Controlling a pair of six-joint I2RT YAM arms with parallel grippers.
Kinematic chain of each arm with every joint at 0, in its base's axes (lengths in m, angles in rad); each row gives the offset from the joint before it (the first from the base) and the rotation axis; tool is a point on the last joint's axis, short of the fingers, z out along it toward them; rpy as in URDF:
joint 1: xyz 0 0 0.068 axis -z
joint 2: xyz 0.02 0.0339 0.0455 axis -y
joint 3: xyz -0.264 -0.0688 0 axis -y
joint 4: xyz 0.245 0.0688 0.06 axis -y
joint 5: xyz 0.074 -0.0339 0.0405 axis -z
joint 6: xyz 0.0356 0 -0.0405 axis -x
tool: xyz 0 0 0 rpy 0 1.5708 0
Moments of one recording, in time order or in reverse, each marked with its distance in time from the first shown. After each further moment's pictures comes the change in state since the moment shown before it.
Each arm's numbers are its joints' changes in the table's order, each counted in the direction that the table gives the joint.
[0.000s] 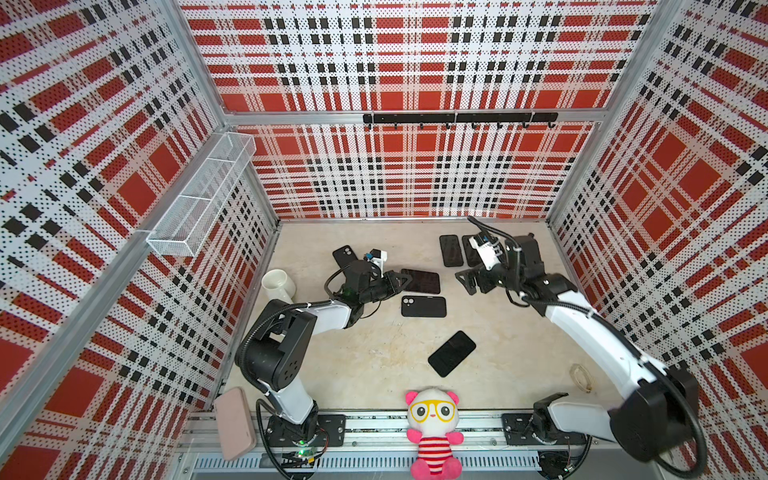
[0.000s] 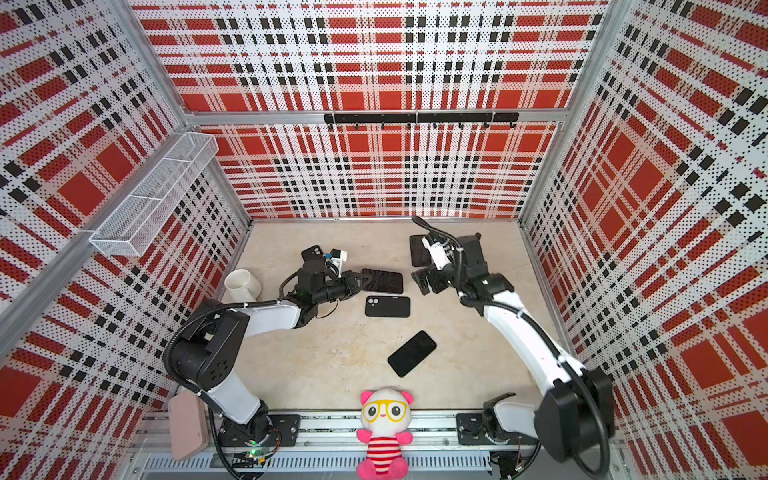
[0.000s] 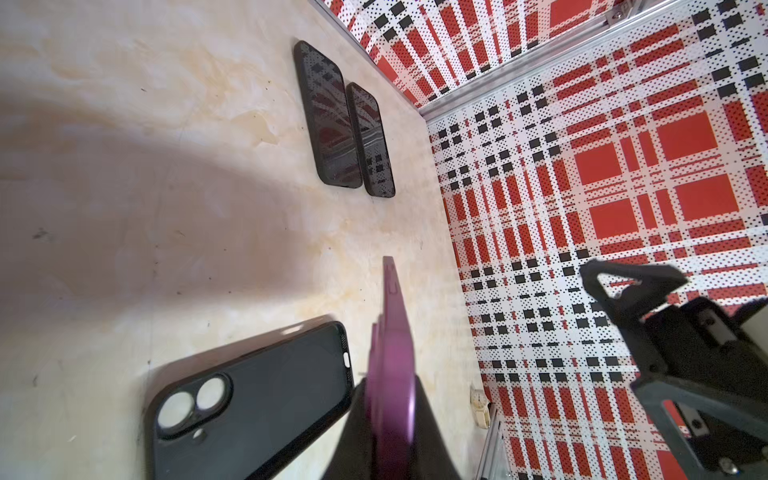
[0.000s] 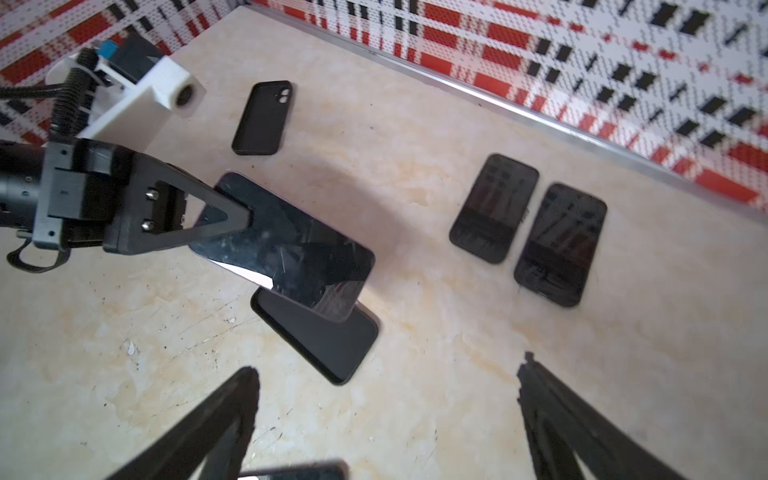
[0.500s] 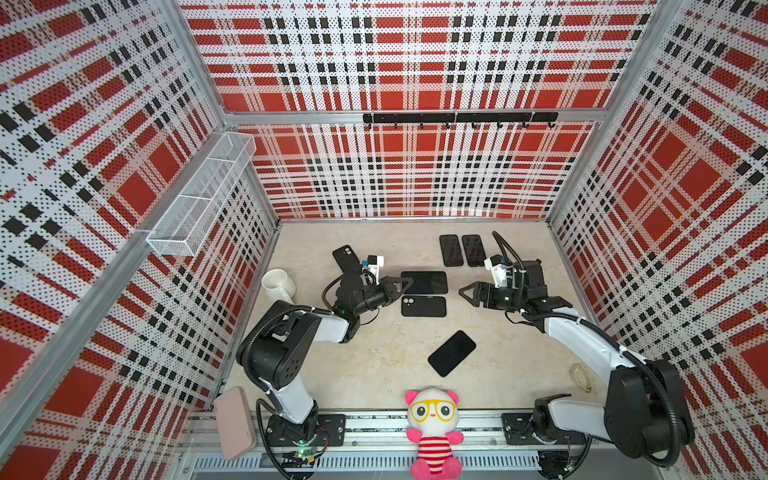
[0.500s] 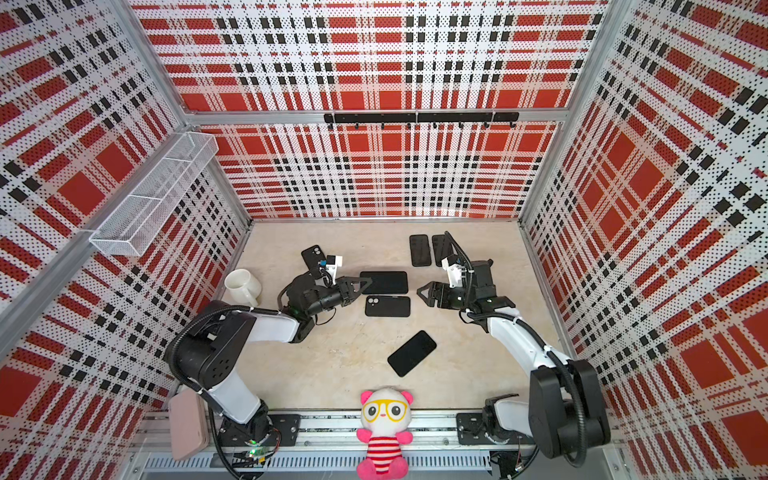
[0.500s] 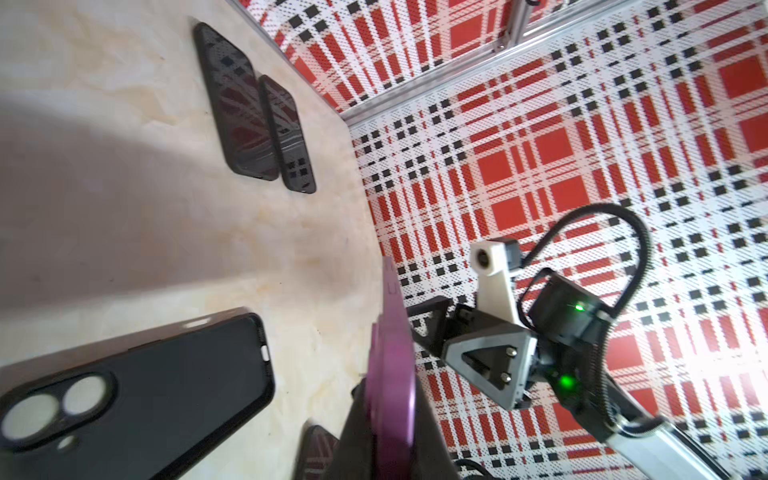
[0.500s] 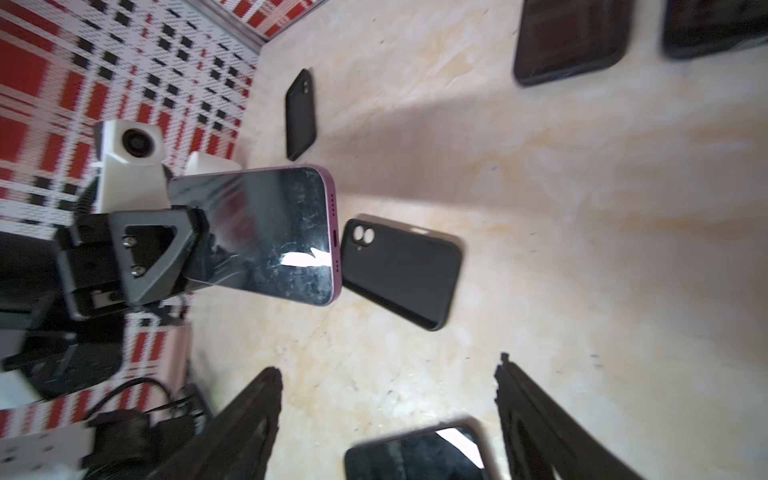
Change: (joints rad) left arm 0.007 -0.036 -0.161 0.501 0.116 0.257; right arm 0.149 -0.109 -0.250 0.247 -0.480 -0.468
